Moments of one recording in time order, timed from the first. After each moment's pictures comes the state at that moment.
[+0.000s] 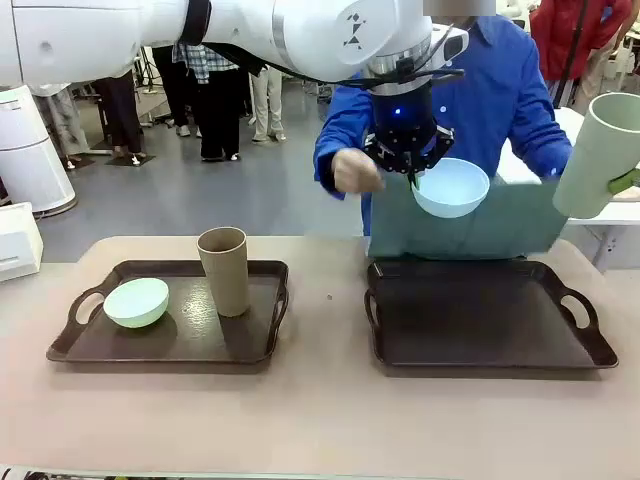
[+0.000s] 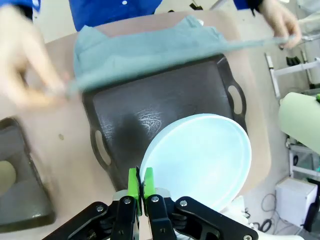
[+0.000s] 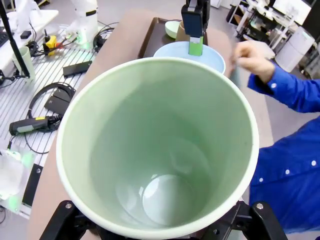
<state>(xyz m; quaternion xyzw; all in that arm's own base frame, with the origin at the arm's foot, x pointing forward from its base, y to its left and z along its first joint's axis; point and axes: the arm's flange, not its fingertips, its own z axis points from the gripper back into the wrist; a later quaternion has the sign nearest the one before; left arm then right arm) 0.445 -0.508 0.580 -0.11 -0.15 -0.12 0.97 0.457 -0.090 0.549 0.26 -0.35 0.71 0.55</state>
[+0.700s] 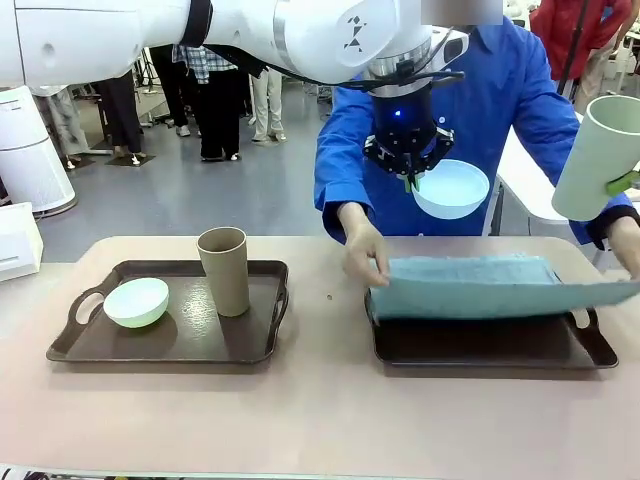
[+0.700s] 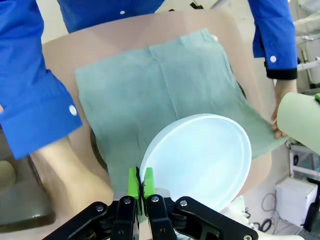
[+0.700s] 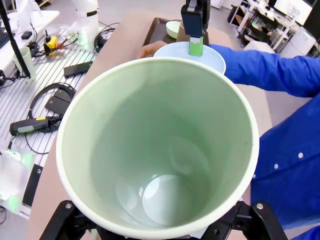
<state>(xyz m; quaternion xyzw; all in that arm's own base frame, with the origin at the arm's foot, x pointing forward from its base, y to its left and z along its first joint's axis) 0.446 -0.508 0.579 -0.10 -0.15 -0.12 0.98 0.459 -0.089 0.546 0.26 -0.35 0.71 0.55</state>
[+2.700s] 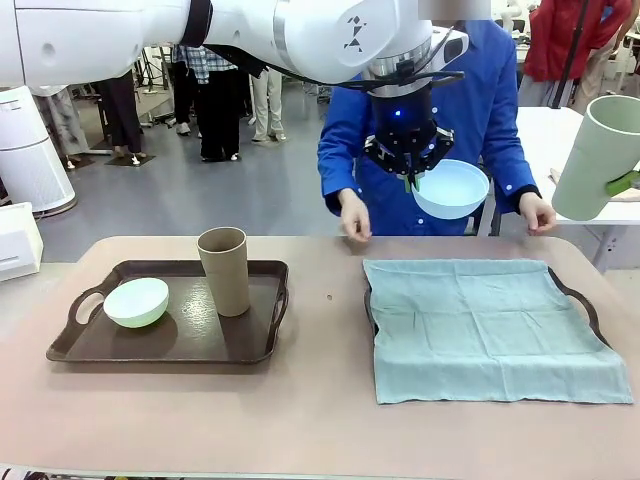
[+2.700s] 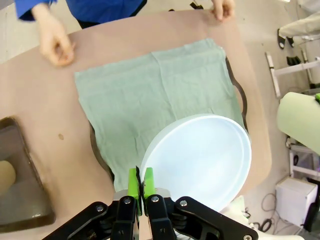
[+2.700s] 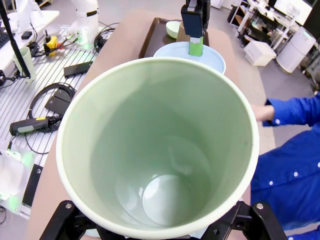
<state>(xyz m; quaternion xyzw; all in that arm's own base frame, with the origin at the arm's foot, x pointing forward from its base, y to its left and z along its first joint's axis) 0.446 -0.508 0.579 -0.10 -0.15 -0.12 0.98 0.459 -0.089 0.546 0.26 -0.35 0.71 0.55</state>
